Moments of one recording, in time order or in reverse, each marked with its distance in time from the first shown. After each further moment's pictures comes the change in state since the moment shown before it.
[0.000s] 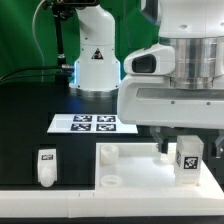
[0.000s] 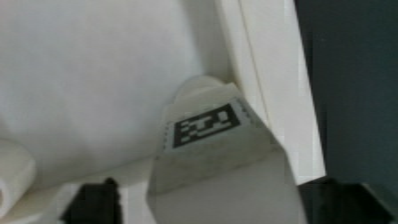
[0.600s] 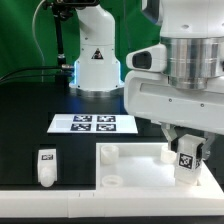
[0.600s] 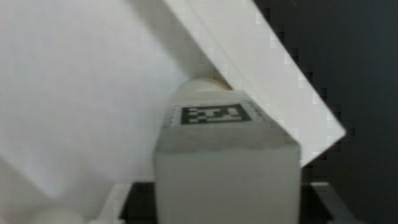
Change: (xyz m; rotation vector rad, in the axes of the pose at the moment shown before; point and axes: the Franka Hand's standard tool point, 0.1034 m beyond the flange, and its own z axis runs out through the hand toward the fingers) arm -0.001 0.000 0.000 -0.015 0.007 0.562
